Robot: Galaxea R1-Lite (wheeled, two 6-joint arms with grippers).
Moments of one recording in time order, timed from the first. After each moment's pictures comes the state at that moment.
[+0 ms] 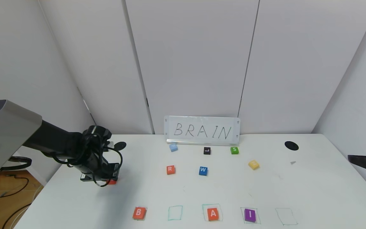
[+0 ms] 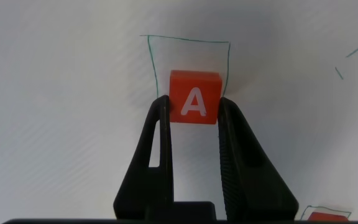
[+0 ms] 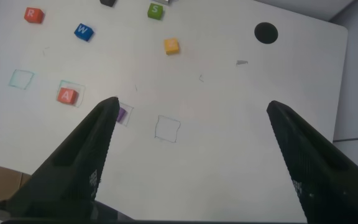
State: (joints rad) left arm 0.00 2.20 -1.25 0.23 0.06 -0.09; right arm 0.17 1.12 -1.00 0.43 0.05 -0.07
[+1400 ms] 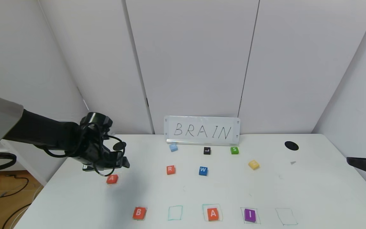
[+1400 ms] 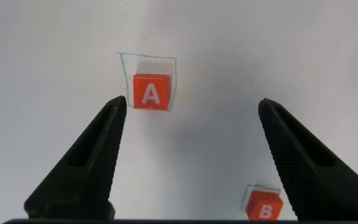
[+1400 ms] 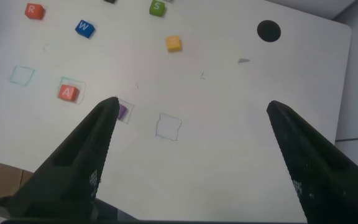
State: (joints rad) left arm -0.07 2.07 -1.25 0.23 0.06 -0.19; right arm 0.18 1.12 -0.99 0.43 0.05 -0.08
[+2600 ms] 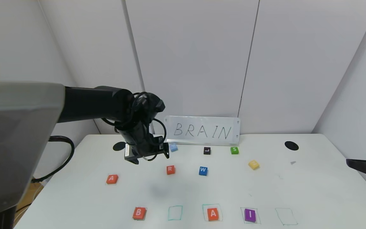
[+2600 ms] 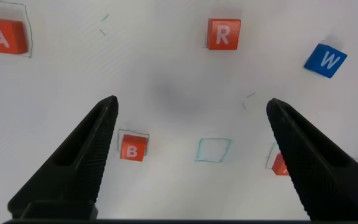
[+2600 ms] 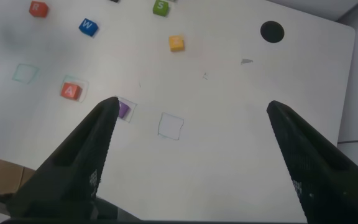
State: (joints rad) left arm -0.40 2.21 -1.84 0.83 0.10 -0.60; right arm 0.19 1.11 -0.99 0.43 0.05 -0.07
